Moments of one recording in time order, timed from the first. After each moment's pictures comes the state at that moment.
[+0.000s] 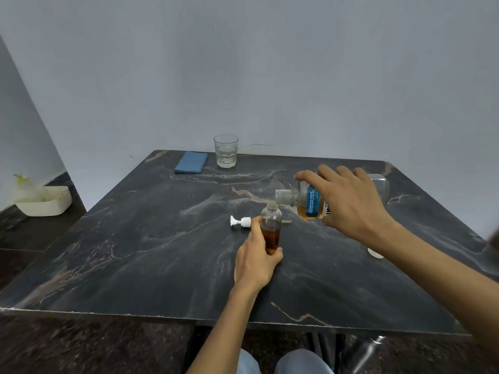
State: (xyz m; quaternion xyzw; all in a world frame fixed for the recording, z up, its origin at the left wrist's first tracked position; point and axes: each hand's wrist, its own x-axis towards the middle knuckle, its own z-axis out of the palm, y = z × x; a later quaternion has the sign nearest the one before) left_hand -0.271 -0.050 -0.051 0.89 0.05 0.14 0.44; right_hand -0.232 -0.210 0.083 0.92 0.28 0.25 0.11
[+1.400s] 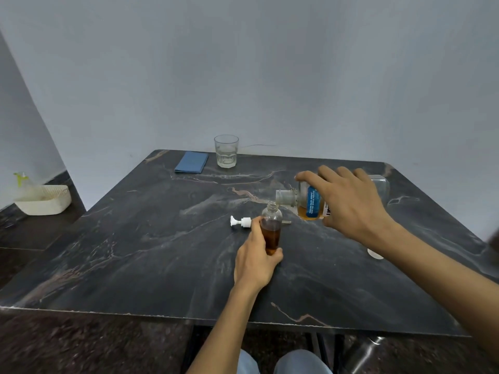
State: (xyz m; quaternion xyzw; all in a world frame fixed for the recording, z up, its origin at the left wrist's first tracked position) left_hand -0.271 -0.051 -0.050 0.89 0.05 0.14 0.44; right_hand -0.234 -0.209 0.085 0.92 0.28 0.25 0.12
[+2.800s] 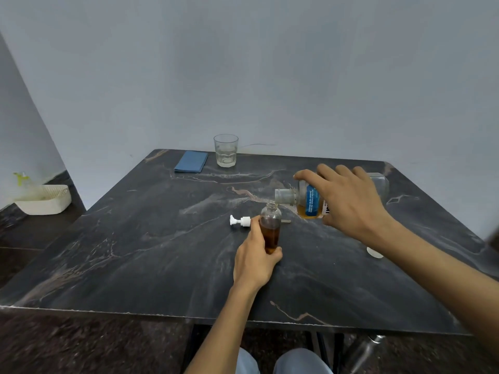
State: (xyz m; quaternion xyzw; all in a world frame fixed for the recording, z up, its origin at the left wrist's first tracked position) left_hand -0.270 -0.050 -0.053 0.88 0.04 0.14 0.44; right_hand -0.232 -0.210 0.085 0.92 0.28 0.26 0.13
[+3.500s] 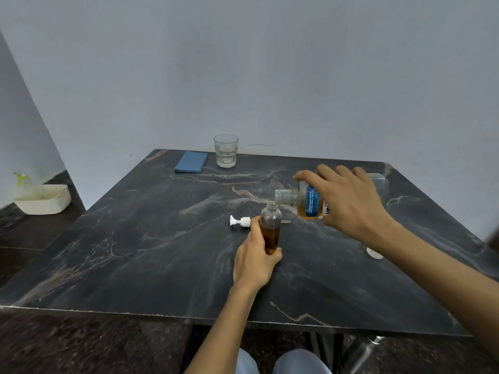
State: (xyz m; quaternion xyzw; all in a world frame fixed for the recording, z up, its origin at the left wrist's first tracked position) left_hand -0.270 -0.050 -0.053 0.88 0.05 0.15 0.44; right_hand -0.233 -0.210 0.086 0.92 0.28 0.25 0.12
